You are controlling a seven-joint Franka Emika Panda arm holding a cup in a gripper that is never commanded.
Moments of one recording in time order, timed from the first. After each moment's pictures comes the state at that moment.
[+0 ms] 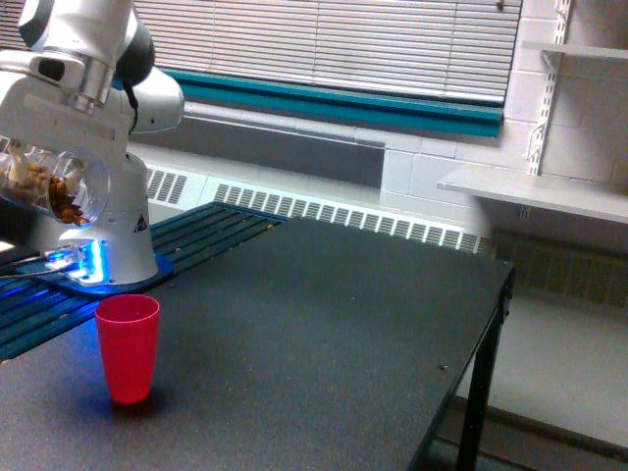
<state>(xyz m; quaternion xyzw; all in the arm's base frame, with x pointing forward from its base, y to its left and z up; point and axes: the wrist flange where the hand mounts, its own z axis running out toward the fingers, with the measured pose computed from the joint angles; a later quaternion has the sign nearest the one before) 0.203 -0.289 0.383 0.89 -0.41 0.08 0.20</state>
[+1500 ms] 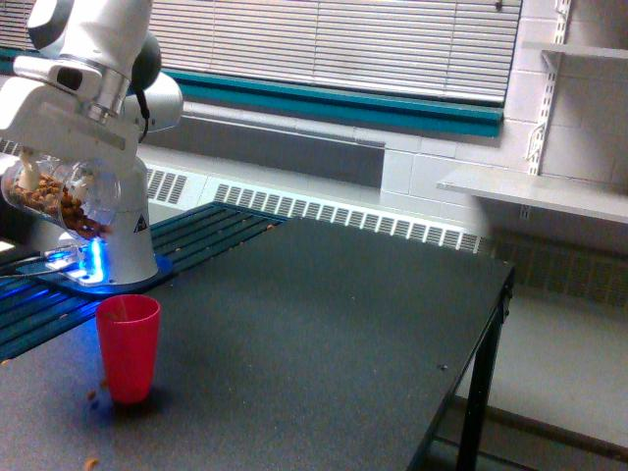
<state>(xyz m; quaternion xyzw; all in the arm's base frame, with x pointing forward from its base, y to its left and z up) 0.228 -0.292 0.377 0.89 -0.39 0.07 0.22</state>
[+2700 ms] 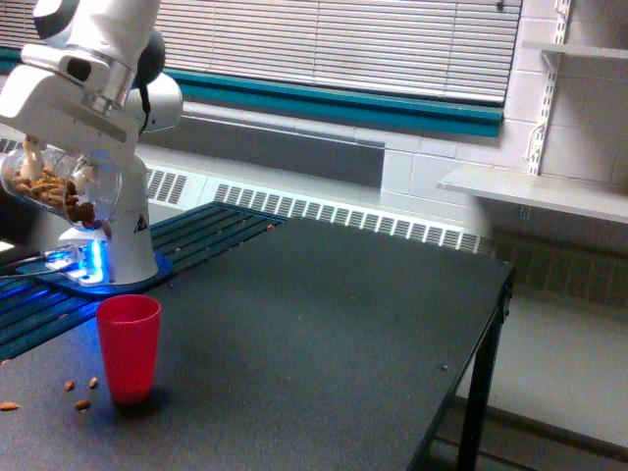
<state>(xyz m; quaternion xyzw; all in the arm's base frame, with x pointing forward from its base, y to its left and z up) 0.232 -0.287 0.387 0.90 -0.36 0.06 0.24</state>
